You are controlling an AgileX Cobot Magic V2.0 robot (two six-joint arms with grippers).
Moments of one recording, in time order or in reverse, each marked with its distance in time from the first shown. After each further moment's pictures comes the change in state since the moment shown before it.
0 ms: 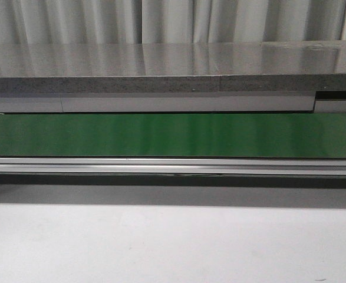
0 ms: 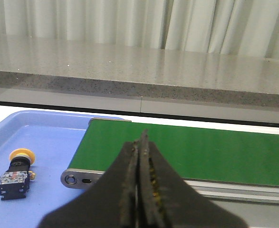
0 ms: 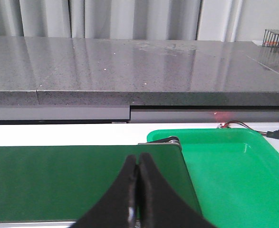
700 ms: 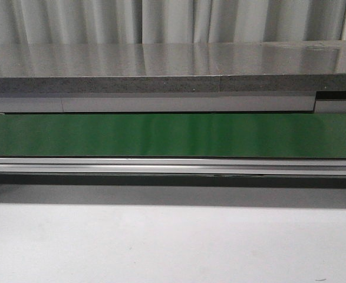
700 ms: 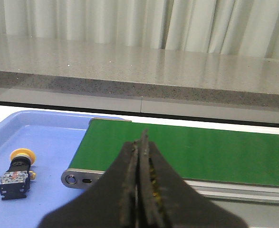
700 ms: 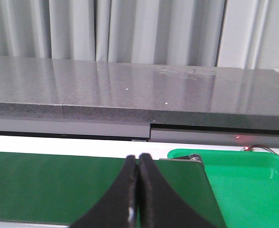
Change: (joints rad) left arm 0.000 0.000 0.000 0.000 0.000 0.000; right arm 0.076 -0.104 0.139 -0.015 -0.141 0.000
